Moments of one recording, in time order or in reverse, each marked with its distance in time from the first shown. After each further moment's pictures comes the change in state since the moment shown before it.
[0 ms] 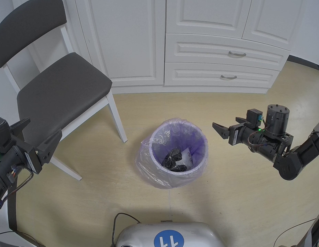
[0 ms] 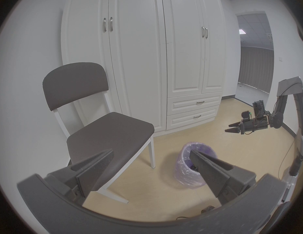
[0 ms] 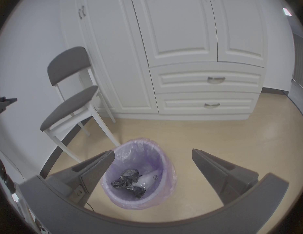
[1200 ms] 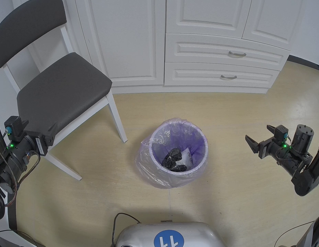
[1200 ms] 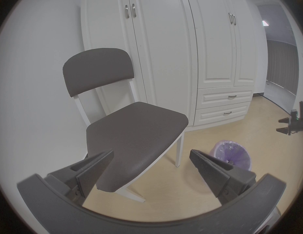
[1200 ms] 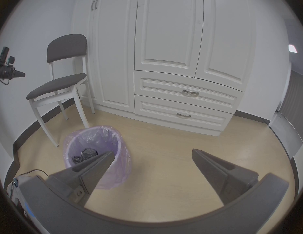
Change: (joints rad) left arm 0.271 0.280 0.084 -0.356 -0.009 -0.032; right arm -0.254 -0.007 0.349 -0.396 0.073 -0.259
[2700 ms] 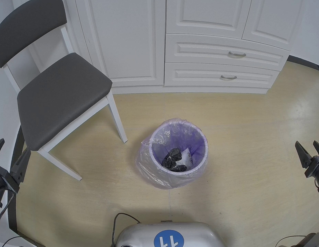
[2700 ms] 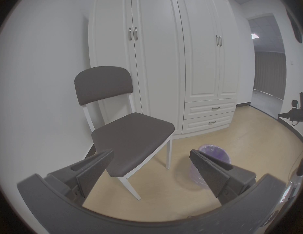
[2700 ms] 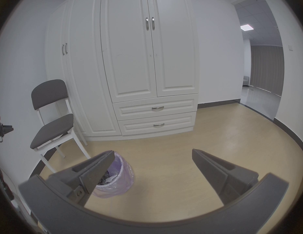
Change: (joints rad) left arm 0.036 -0.545 0.142 0.297 -0.145 -0.005; right arm -0.003 -0.877 0.342 0.387 -0.215 0.310
